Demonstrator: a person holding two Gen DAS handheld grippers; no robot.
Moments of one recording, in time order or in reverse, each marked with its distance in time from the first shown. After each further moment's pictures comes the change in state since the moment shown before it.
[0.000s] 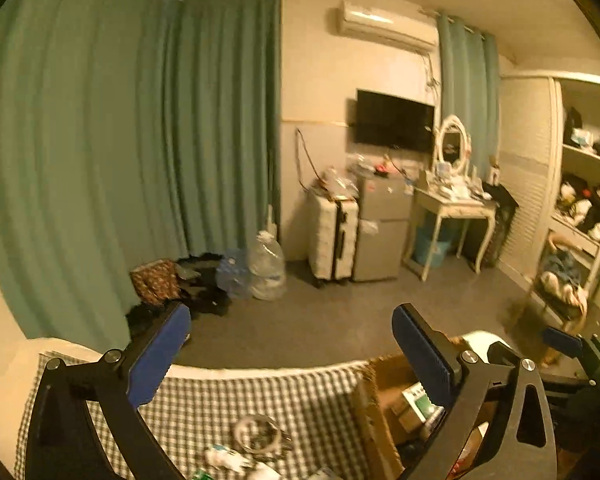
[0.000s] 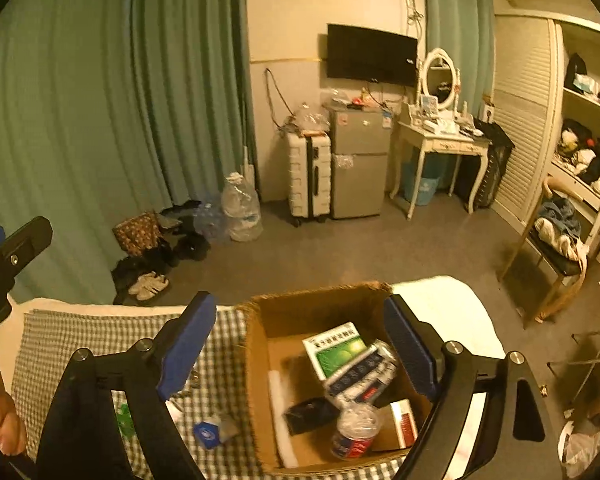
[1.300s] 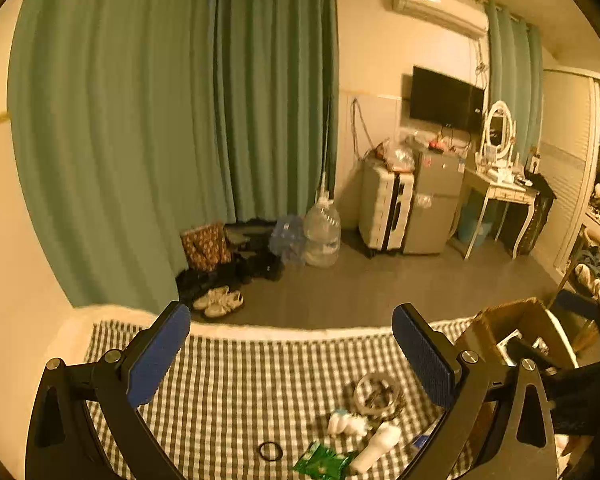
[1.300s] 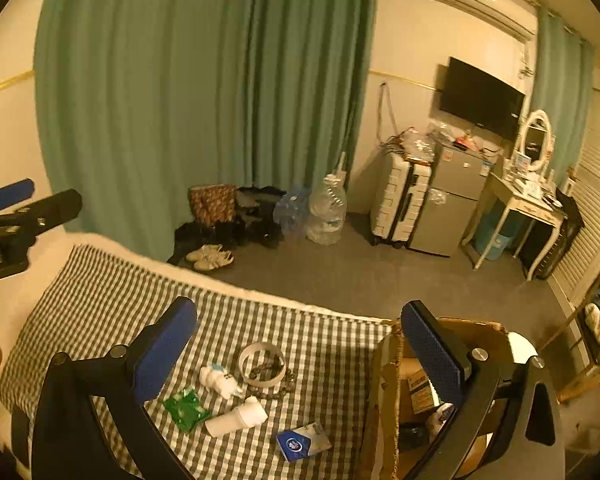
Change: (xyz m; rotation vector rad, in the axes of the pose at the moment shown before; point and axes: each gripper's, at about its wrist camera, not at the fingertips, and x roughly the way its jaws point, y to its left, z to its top) left arm 0.005 0.188 -0.056 -0.046 0.140 0.108; right arm 0.018 0.169 -0.041 -0.303 -0.019 0.210
